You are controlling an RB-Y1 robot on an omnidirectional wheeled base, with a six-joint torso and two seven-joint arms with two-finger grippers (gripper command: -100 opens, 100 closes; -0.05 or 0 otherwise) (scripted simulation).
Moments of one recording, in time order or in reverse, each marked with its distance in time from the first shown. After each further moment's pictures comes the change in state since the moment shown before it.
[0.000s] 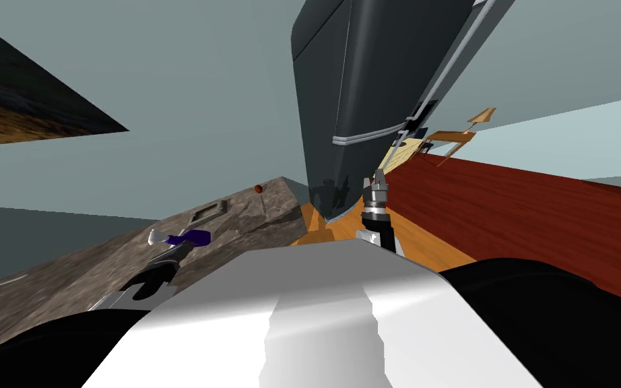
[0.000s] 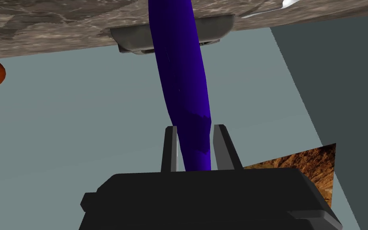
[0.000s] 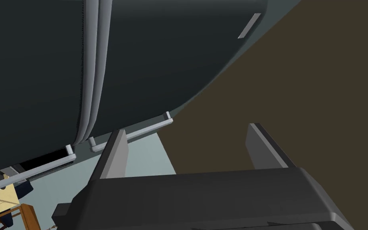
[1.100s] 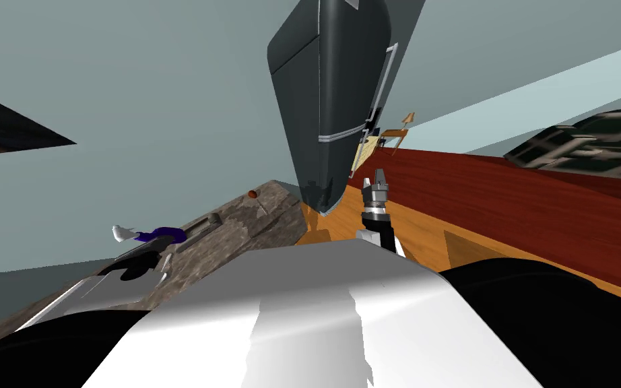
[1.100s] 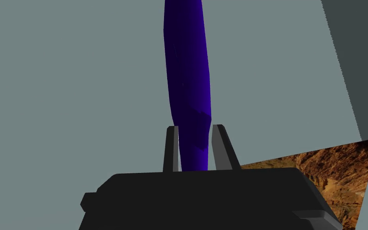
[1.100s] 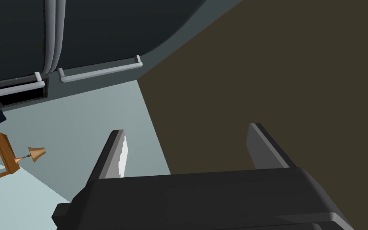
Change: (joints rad) left arm -0.090 0.135 0.047 0.063 0.034 0.198 0.101; right arm 0.000 0.000 0.000 0.000 0.000 0.000 0.000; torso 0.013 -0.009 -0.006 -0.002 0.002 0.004
